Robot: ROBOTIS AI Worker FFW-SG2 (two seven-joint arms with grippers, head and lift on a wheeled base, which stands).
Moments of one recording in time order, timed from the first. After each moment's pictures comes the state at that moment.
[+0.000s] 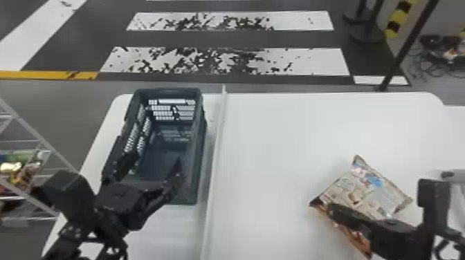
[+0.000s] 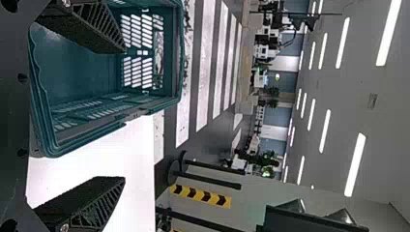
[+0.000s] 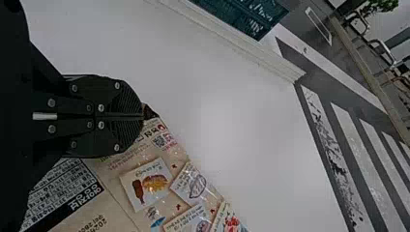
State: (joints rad) left arm 0.72 0.19 0.07 -2.27 0.27 0.19 -0.17; right arm 0.51 -0.17 -0.19 -2.11 -0.39 0.91 0.48
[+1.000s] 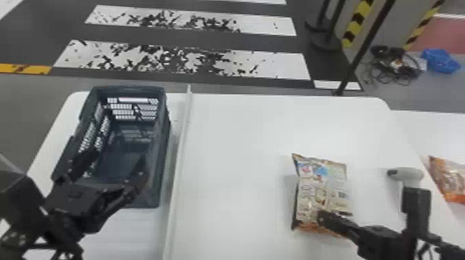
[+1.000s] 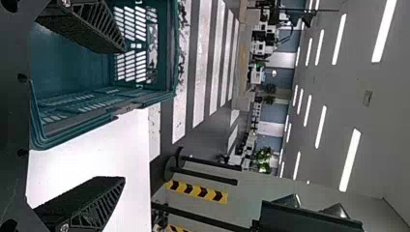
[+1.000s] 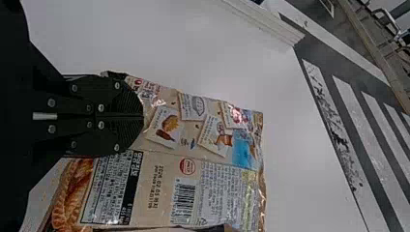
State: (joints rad) left arm 0.70 0.20 0.06 -2.27 0.27 0.19 -0.17; right arm 0.56 -0.21 -0.32 -2.10 -0.42 0.93 0.51
